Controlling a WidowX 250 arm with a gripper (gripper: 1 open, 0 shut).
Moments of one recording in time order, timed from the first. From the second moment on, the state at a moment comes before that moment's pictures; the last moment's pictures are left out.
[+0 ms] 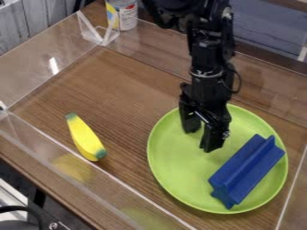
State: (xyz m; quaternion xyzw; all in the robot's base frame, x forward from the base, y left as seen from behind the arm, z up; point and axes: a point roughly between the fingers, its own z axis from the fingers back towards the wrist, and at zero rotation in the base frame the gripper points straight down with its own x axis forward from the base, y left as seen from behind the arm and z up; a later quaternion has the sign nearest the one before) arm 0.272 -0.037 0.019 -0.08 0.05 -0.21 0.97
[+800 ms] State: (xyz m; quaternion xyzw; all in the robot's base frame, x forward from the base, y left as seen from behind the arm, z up) arm 0.273 -0.030 0.019 -0.07 0.05 -0.19 0.98
